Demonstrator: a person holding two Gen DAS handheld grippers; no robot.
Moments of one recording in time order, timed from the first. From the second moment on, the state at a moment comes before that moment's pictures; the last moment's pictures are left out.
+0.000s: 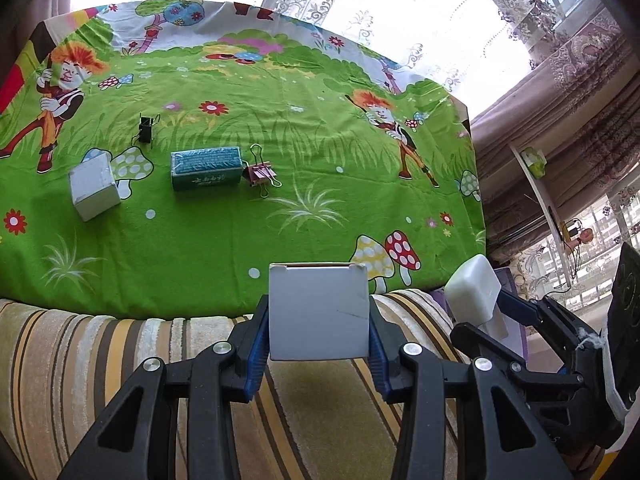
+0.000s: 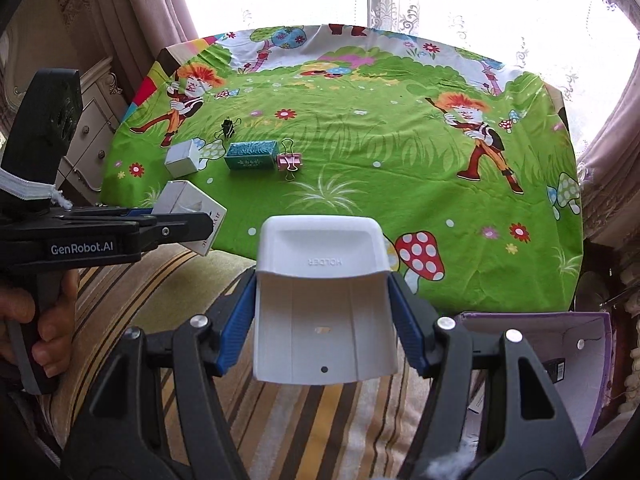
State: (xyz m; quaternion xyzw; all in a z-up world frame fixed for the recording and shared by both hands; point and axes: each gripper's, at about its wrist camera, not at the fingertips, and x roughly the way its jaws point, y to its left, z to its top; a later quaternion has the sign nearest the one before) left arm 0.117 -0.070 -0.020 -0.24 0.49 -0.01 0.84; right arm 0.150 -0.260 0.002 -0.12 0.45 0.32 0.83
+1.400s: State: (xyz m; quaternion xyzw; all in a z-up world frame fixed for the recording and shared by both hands) left arm 0.229 -0.315 -0.024 -0.14 0.56 -0.24 0.78; right arm 0.199 -0.545 -0.022 0.03 0.47 0.00 0.88
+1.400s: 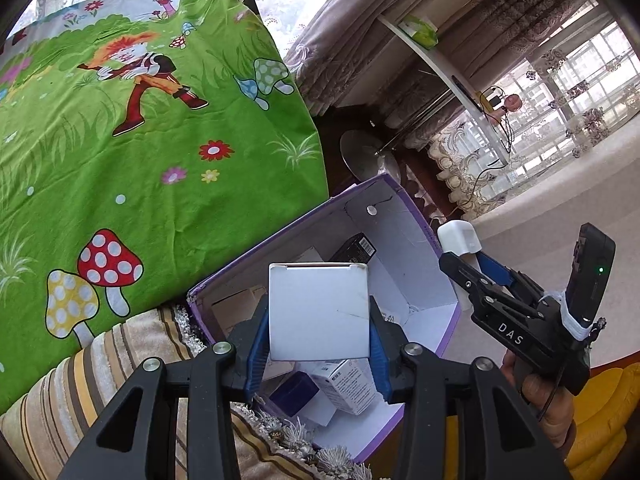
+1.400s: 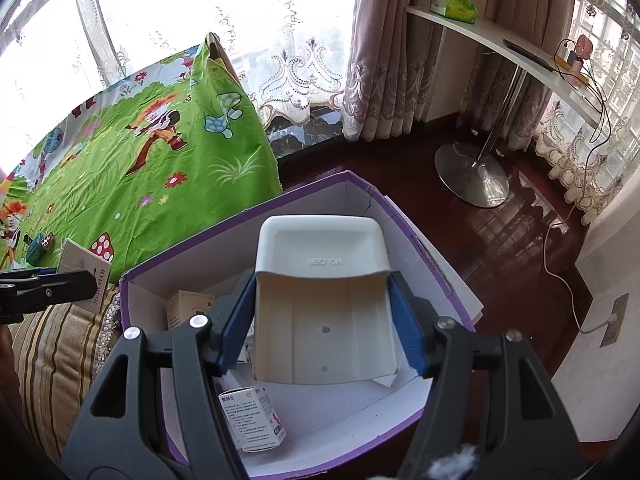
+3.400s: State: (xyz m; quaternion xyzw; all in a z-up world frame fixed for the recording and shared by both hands) left arm 0.109 0.053 -0.003 -0.28 0.43 0.03 0.86; right arm 0.215 -0.301 0.018 -0.03 0.47 0.21 0.86
